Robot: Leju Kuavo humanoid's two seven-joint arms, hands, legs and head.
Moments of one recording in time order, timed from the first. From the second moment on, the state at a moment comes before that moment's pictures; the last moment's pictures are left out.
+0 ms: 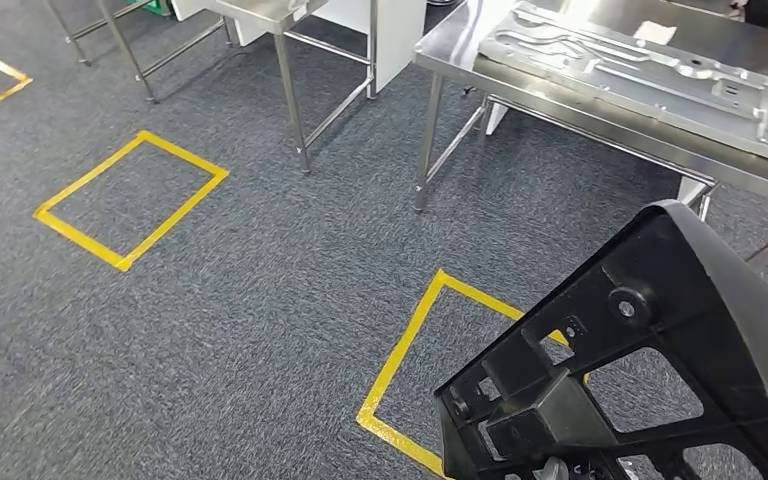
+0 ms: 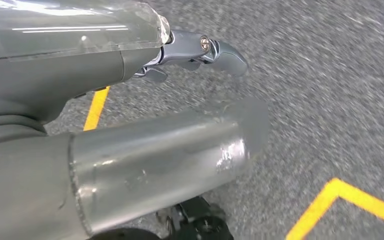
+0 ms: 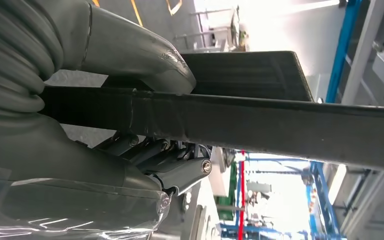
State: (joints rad) left arm -0.05 -0.10 1.46 -0.24 -1.28 -0.09 -0.48; right arm 0.59 0.28 0.12 -2.11 0.09 0.06 -0.64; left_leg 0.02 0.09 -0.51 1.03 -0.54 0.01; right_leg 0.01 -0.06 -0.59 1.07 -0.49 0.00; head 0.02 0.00
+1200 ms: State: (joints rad) left arm -0.05 -0.11 1.45 -0.25 -1.28 -0.09 -0.50; right arm 0.60 0.31 0.10 -2.11 0.13 0.05 -0.62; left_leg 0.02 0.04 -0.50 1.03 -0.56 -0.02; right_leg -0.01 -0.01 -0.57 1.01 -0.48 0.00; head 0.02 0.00
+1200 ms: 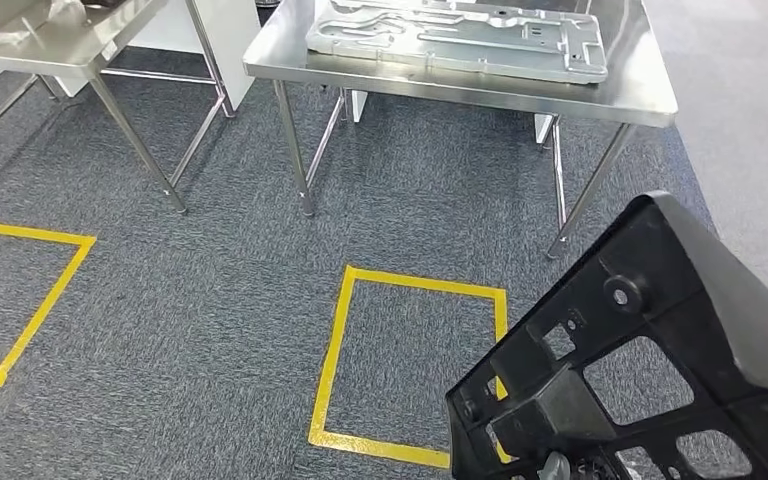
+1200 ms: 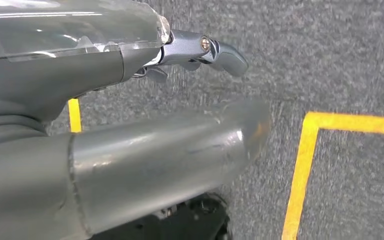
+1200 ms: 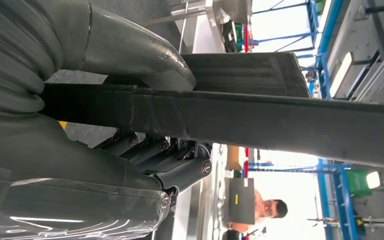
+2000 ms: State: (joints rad) left arm -0.04 -0.11 1.45 -0.25 -1.29 -0.09 -0.51; right arm 0.60 0.32 0.09 -2.11 0.16 0.03 -0.62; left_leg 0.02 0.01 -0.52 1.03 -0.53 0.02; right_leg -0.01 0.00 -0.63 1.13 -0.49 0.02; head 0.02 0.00
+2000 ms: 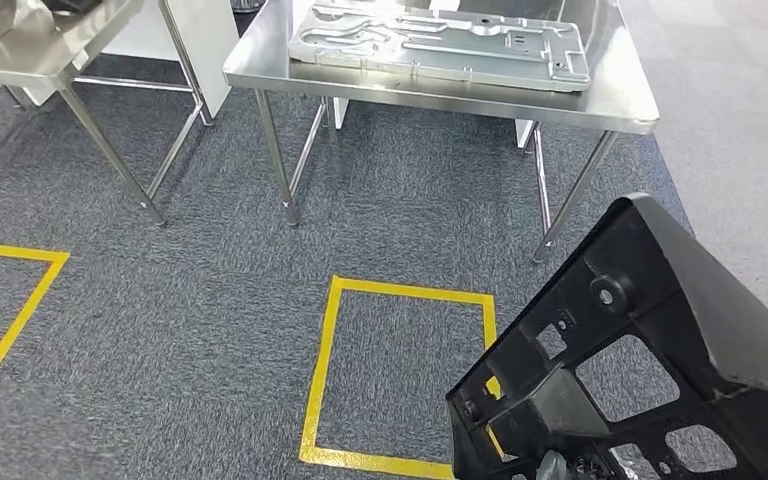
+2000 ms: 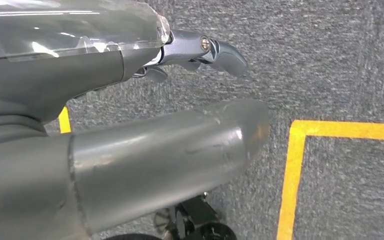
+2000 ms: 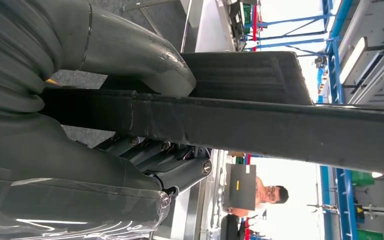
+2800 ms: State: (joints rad) left arm -0.05 -0.08 1.45 -0.26 -1.31 -0.09 -0.50; right arm 0.55 0.29 0.11 -2.10 0.32 -0.36 -0.43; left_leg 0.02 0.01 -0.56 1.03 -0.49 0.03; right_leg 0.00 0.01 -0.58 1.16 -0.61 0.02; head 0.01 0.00
